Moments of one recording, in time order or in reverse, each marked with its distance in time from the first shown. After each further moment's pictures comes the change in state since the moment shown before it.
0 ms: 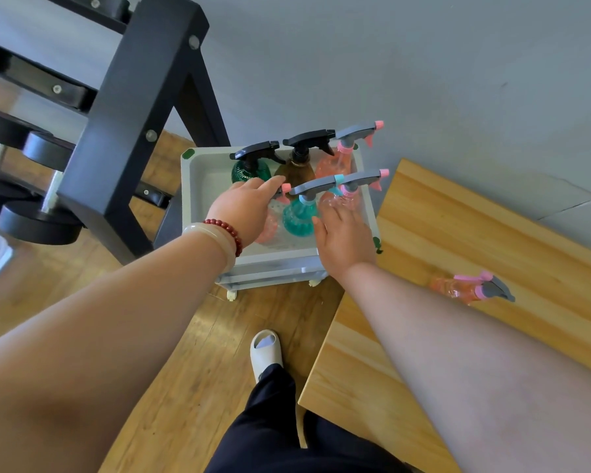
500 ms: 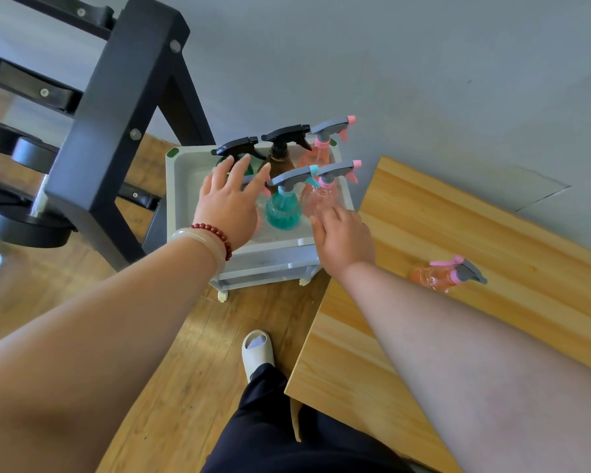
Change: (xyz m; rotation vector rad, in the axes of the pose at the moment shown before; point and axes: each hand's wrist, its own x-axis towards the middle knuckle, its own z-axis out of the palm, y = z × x) left_hand -0.029 0.026 0.005 0.137 0.168 -0.046; right_hand -0.034 0.024 -0.017 -0.015 0.051 0.002
